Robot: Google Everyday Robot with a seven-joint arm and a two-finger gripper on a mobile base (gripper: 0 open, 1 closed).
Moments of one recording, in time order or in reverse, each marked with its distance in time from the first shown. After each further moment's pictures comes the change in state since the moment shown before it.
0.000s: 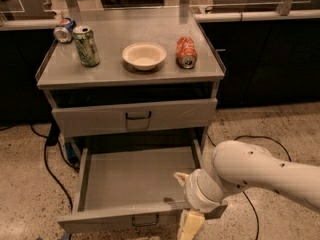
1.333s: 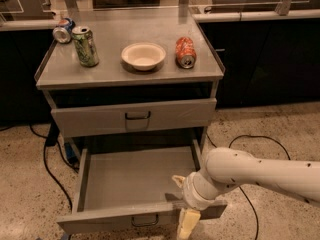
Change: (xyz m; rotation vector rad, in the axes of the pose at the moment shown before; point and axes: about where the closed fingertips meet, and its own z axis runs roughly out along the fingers) arm 0.036 -0.028 0.062 -0.024 -0.004 -0.035
